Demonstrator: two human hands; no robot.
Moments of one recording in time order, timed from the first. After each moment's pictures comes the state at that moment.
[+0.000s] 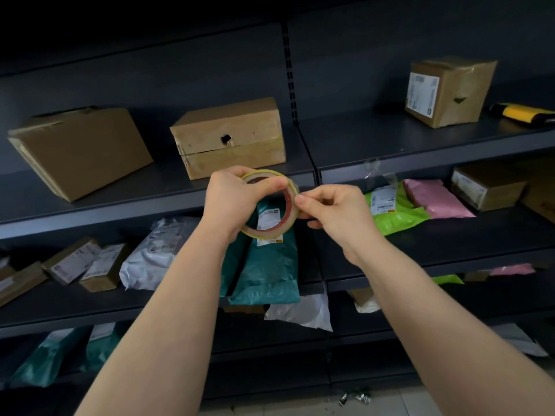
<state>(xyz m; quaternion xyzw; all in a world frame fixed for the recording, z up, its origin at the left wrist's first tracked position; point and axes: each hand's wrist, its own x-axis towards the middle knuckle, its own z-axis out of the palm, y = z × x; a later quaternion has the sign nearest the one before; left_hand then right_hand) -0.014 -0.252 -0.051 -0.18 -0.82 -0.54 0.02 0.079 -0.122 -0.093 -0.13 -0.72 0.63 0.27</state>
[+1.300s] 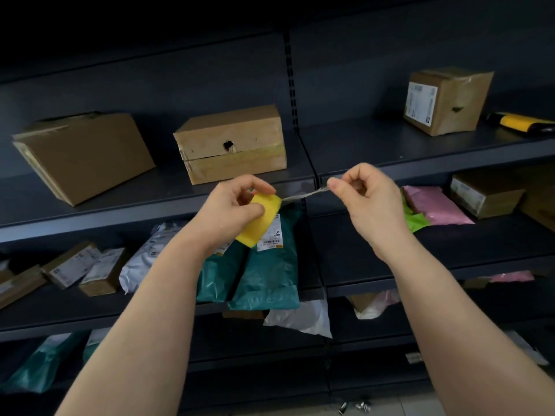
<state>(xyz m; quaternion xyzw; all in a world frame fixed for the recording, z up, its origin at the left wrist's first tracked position) -0.015 -0.282 -0.049 -0.34 -0.82 -0.45 -0.06 0.093 -0.091 -0.081 -0.15 -0.76 0.49 0.41</state>
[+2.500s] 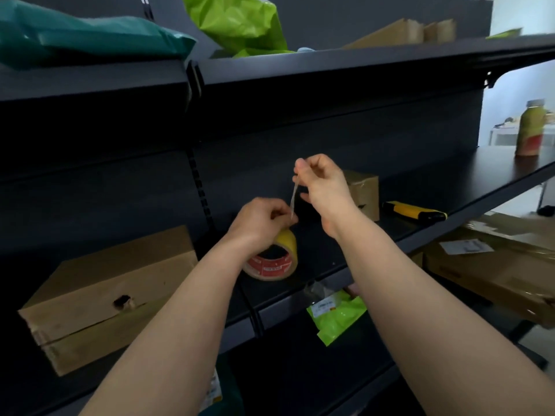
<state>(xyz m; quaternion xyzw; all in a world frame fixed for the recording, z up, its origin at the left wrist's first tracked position) -0.093 -0.048 0.031 -0.55 -0.75 -0.37 -0.02 0.002 0.047 0.041 -0.18 -0.62 0.57 0.51</state>
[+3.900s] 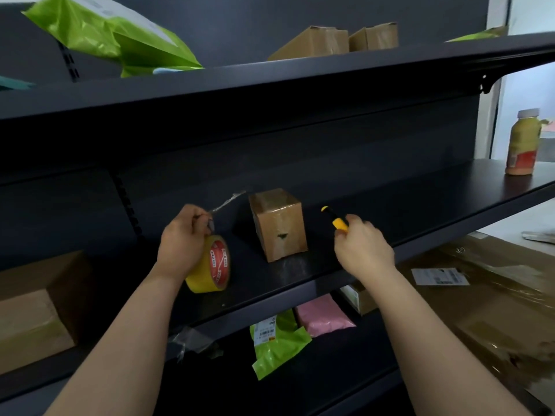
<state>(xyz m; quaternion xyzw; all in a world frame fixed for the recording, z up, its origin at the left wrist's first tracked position) -0.064 0.052 0.007 -0.38 -0.78 -0.47 0.15 0.151 0.232 -0.027 -0.43 -0.81 0.23 0.32</state>
